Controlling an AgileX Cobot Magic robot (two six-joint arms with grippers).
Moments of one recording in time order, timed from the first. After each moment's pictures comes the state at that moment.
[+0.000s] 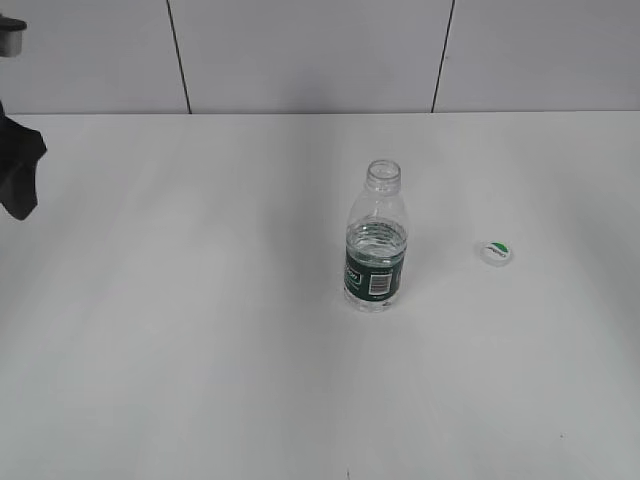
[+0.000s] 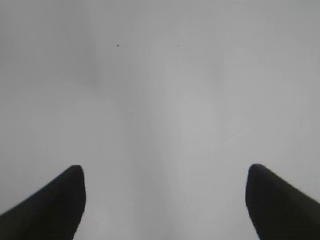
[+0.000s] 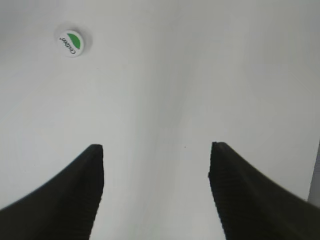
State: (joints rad) left arm -0.15 1.64 -1.30 0.16 1.22 -0.01; right arm 0.11 1.59 -1.43 -0.09 1.21 -0.15
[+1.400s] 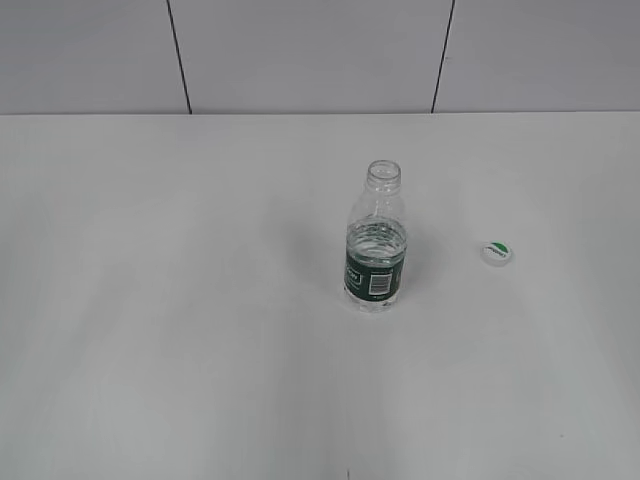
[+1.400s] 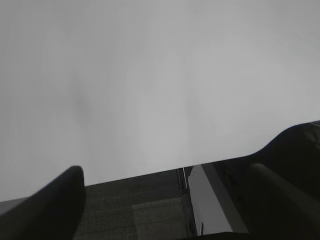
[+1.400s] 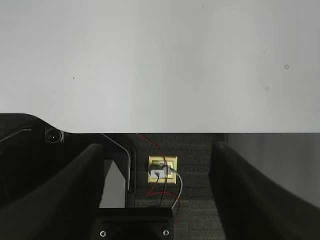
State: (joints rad) left arm -0.12 0.94 -0.69 0.05 1.16 0.00; right arm -0.02 0.81 -0.71 0.02 1.20 -0.19
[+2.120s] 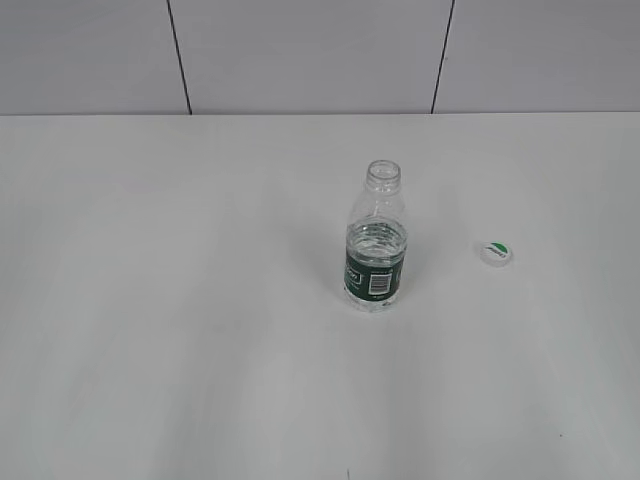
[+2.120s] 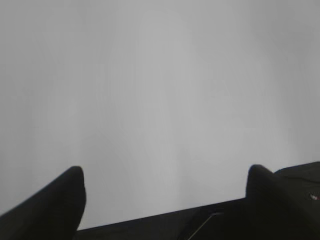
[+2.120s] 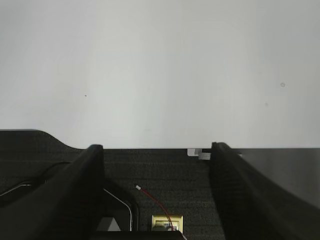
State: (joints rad) left arm -0.12 0.42 -0.53 0.05 1.07 -0.01; right arm -0.02 0.36 -0.55 0.05 1.16 -0.19
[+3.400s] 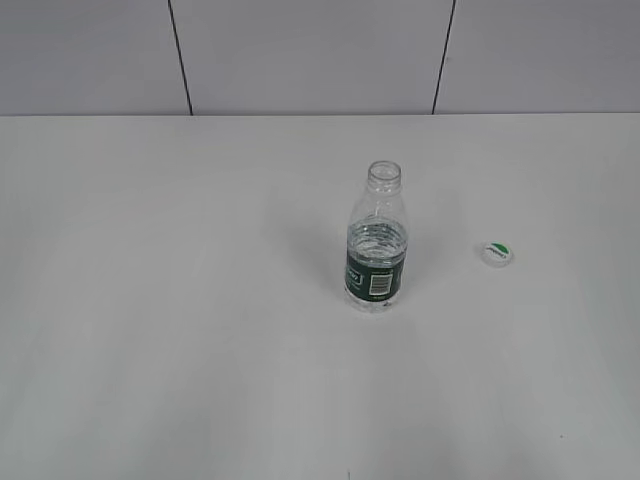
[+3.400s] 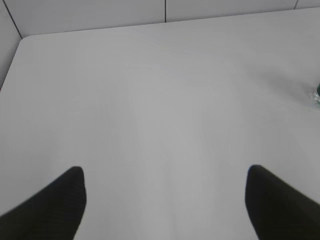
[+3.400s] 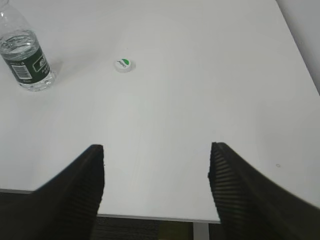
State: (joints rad) left arm -0.12 -0.01 -0.52 0.05 1.07 -0.01; right arm 0.05 -0.01 -0.53 0.07 1.10 -0.19
